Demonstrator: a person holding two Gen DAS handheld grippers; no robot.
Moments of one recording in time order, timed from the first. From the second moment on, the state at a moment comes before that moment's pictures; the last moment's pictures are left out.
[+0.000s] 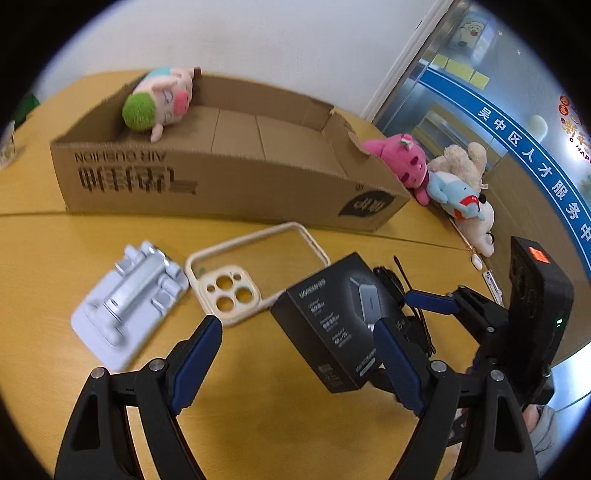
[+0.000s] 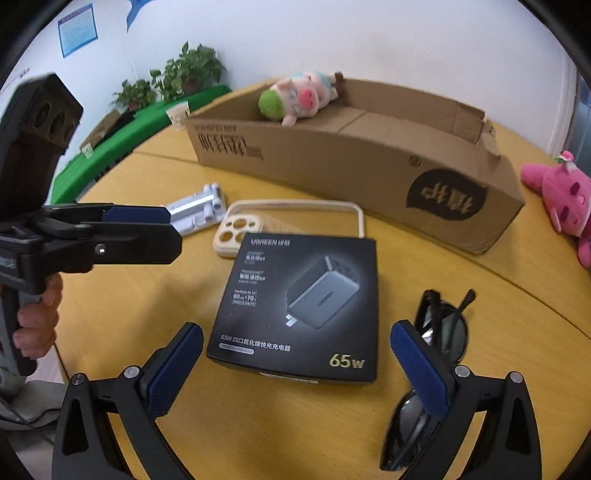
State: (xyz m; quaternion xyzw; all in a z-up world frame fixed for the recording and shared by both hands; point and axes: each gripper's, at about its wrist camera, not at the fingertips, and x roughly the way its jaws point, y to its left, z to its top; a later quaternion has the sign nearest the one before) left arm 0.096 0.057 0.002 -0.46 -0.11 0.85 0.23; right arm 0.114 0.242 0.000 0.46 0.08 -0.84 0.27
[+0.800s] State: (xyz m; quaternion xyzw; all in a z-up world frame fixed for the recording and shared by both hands) left arm 0.093 0.050 -0.043 -0.51 -0.13 0.81 0.26; right arm 0.136 0.224 -0.022 0.46 0.04 -0.83 0.31
